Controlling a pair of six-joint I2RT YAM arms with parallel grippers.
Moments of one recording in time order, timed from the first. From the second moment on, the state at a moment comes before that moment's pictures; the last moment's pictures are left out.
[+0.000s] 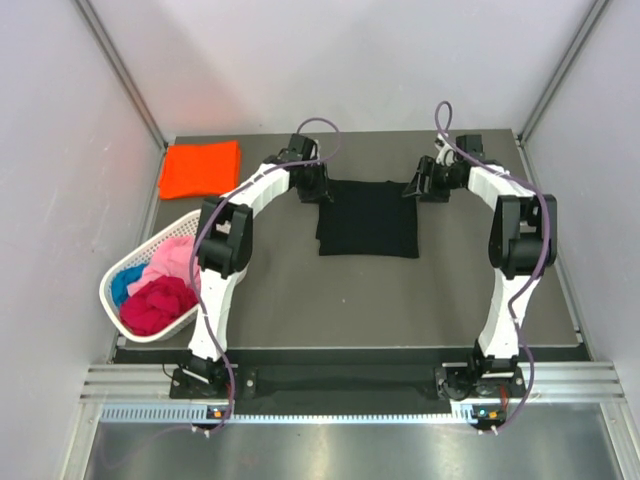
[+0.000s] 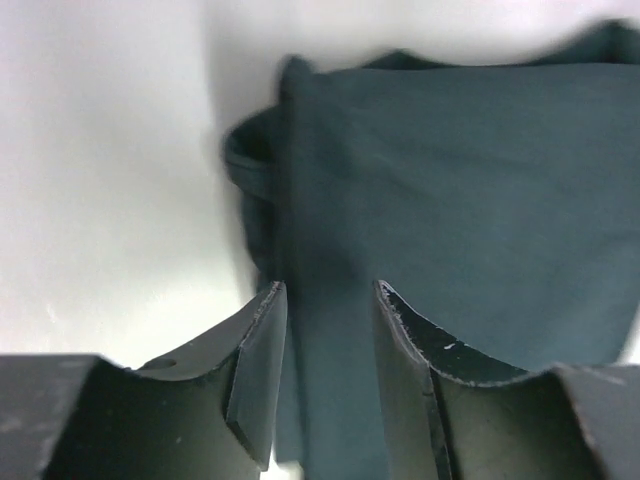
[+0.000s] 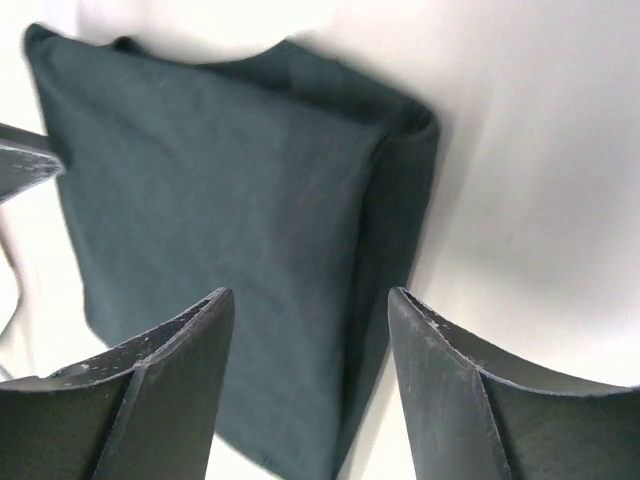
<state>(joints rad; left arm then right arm) -0.39 2.28 1.92 -0.54 0.22 -0.46 0.02 2.06 1.54 -0.41 -0.56 0.22</state>
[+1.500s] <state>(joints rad) -0.34 2.16 1.55 -0.30 0.41 -0.55 -0.05 1.86 1.16 -0.27 -0.65 0.36</state>
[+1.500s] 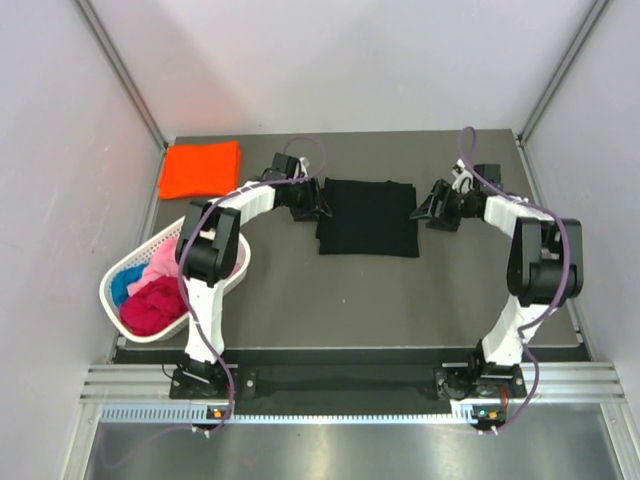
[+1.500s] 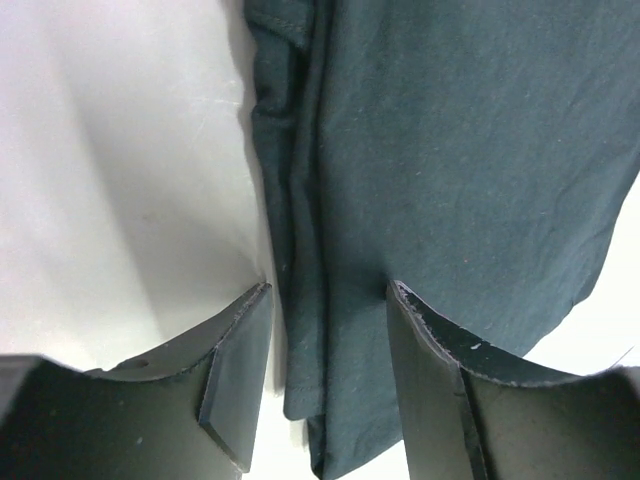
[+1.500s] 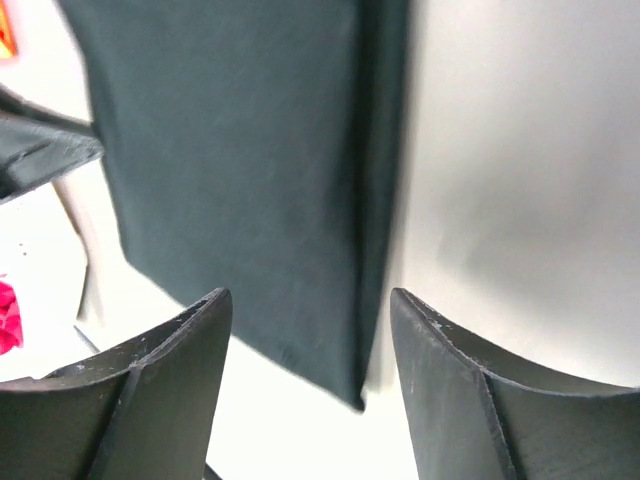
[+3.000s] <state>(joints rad) -0.37 2.20 2.12 -0.83 -0.24 -0.16 0.04 1.40 0.94 -0.19 -0.63 0.48</state>
